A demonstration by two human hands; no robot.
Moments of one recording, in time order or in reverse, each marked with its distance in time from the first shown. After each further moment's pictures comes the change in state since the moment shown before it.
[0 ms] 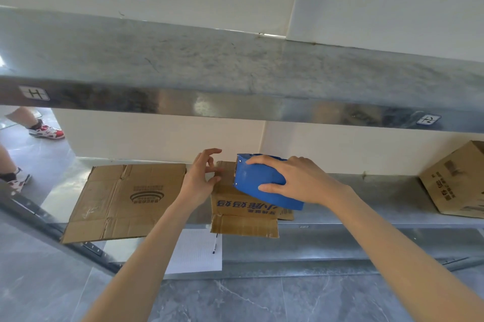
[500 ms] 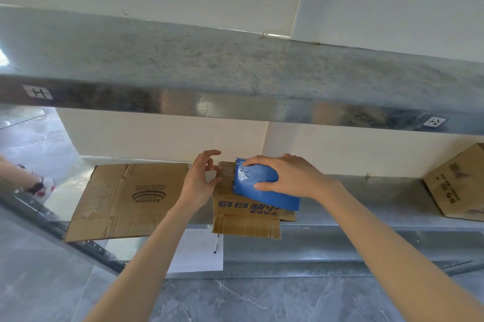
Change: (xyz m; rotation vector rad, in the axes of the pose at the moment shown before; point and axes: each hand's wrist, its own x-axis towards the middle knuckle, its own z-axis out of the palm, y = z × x) left_hand -0.005 0.001 0.000 -0.025 0.071 -0.001; right_hand 0.025 0.006 0.013 0.113 -0.077 0.008
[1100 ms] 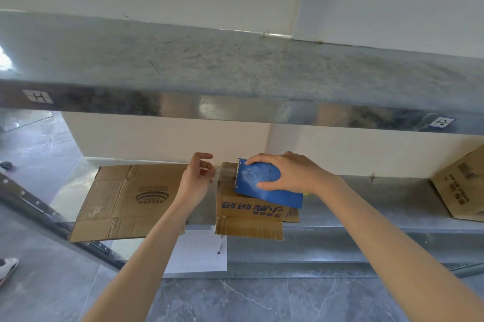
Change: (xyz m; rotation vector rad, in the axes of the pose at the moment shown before) left_hand 0.004 0.002 -0.011 -0.189 0.023 -0.200; right_hand 0.008 0.006 -0.004 0.078 -0.034 0.034
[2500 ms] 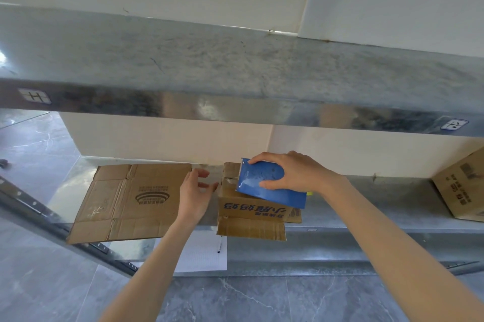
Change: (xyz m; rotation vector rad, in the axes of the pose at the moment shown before) left_hand -0.008 -0.045 0.009 0.148 0.131 -0.010; right_hand 0.006 0.000 -0.001 0.075 -0.069 0.071
